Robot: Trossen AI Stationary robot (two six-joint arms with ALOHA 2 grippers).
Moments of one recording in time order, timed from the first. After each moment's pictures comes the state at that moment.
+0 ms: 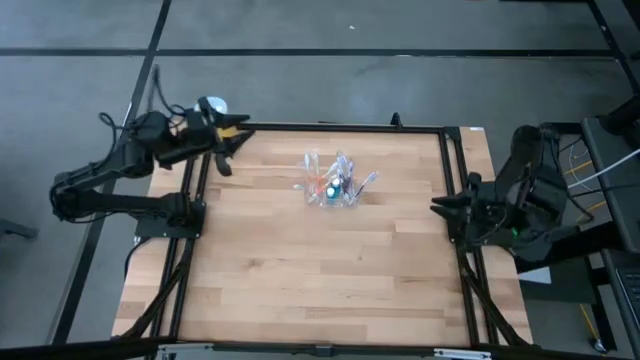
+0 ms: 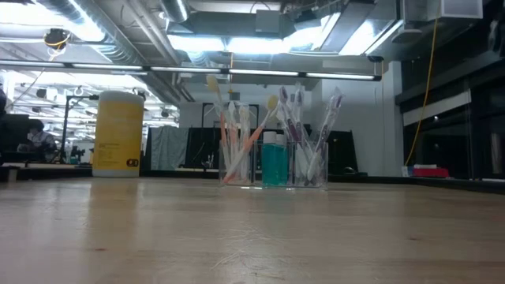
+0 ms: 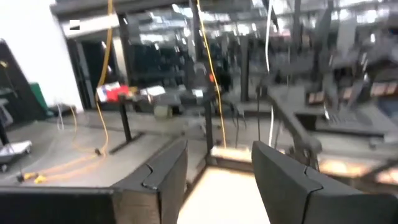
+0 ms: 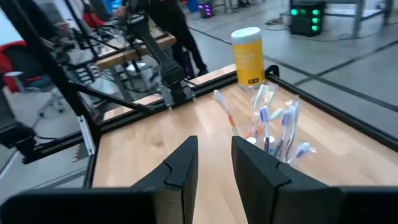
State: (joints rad) left arm 0.29 0.73 1.01 -0.21 -0.13 0.06; right arm 1.12 0.82 1.07 -1.09 1.26 1.10
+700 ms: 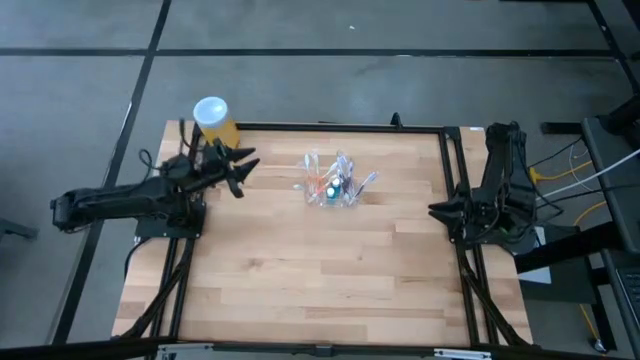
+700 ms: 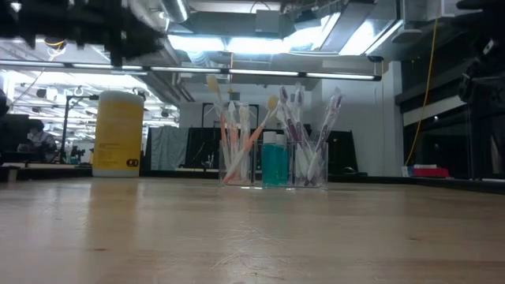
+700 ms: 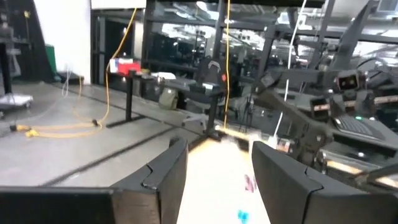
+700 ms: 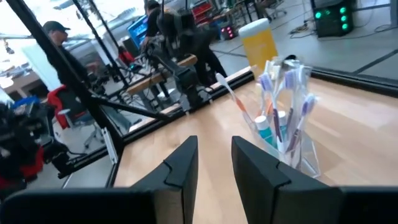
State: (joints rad) left arm 0.29 0.47 0.31 0.26 -0.21 -0.15; right arm 1.34 0.39 0.51 -0.81 1.45 1.14
